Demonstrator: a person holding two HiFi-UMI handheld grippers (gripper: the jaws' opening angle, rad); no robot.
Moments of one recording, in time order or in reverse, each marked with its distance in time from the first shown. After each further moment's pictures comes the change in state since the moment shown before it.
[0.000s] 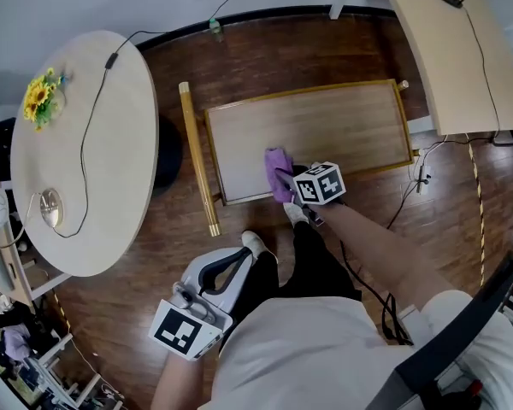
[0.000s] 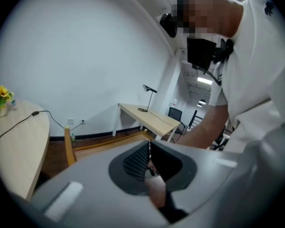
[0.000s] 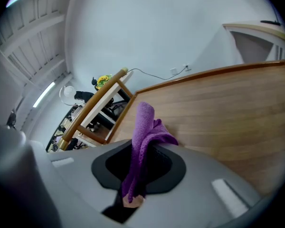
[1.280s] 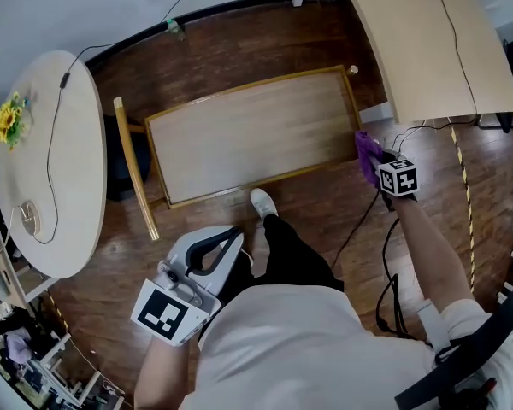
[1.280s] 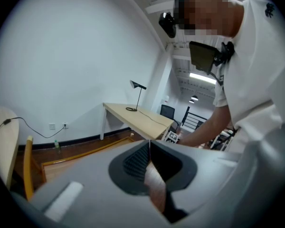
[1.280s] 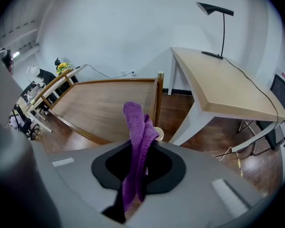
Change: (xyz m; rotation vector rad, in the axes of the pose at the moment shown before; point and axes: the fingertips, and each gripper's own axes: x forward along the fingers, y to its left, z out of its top) left arm 0.133 -0.077 0.030 0.078 0.047 -0.088; right arm -0.318 -0.313 -0.080 -0.052 0.049 -0.539
